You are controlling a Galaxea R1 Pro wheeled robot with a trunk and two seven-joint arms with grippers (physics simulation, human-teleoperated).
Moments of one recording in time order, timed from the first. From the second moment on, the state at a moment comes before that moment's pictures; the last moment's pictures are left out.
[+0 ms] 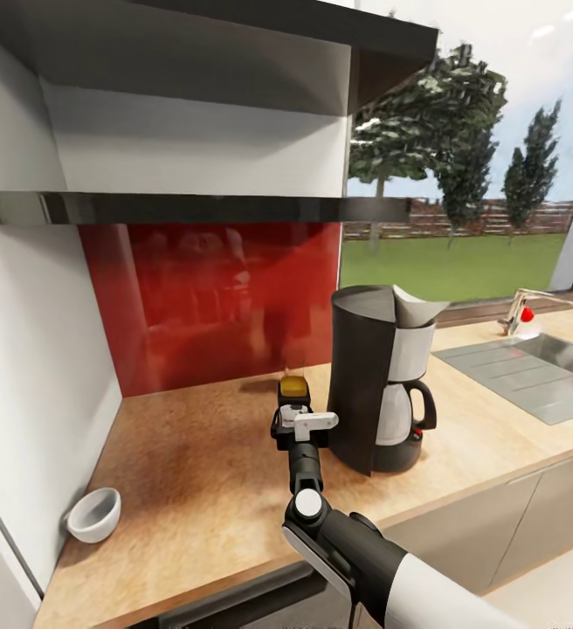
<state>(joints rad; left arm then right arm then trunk) 0.13 0.13 0.02 0.04 -0.02 0.09 0.11 -0.66 0.10 0.96 -0.92 -0.38 -0.15 -0.80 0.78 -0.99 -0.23</state>
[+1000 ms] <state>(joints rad) 0.13 0.13 0.03 0.04 -0.02 0.09 0.11 -0.66 0.10 0.96 -0.92 -0.38 -0.15 -0.80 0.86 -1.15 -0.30</state>
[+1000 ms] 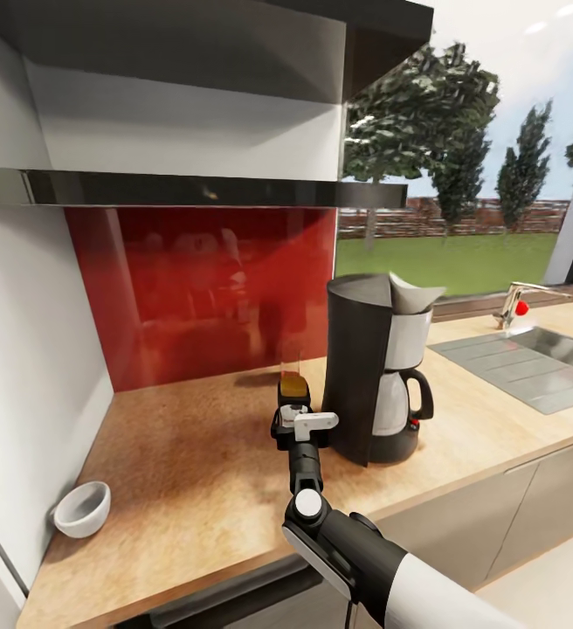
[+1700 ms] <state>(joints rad) 0.13 0.13 0.02 0.04 -0.02 0.09 0.11 -0.66 0.10 0.96 -0.91 -0.37 -0.15 -0.80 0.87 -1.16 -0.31</state>
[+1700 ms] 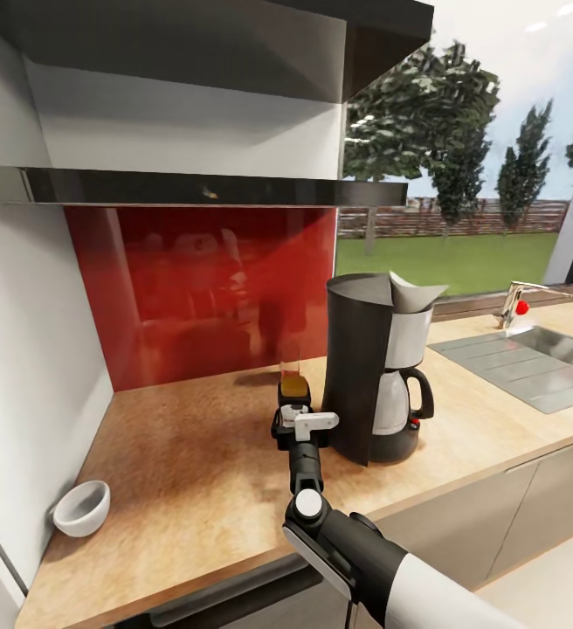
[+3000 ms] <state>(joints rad) 0.13 0.13 0.03 0.04 -0.02 0.09 0.12 -0.66 0.10 0.96 -0.91 -0.37 -0.16 -0.80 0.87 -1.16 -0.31</state>
